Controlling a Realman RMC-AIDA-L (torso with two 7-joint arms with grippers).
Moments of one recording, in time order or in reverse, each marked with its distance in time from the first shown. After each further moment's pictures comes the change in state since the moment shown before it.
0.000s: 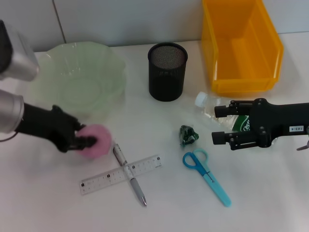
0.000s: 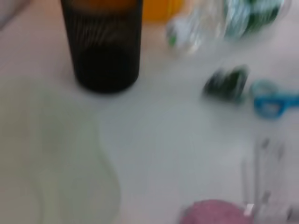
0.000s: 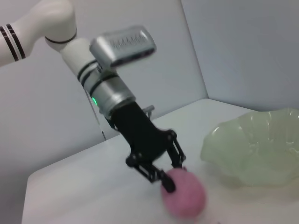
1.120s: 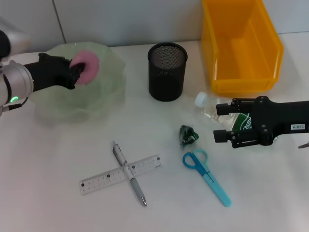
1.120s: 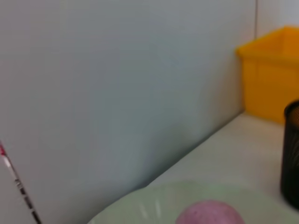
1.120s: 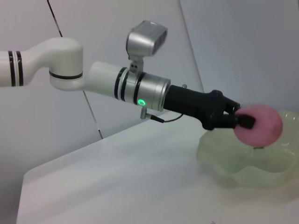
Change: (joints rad) left arm 0.022 -0.005 0.111 -0.319 -0.576 -0.798 0.328; right arm 0.001 -0.005 0.002 -0.006 0.000 0.003 -0.008
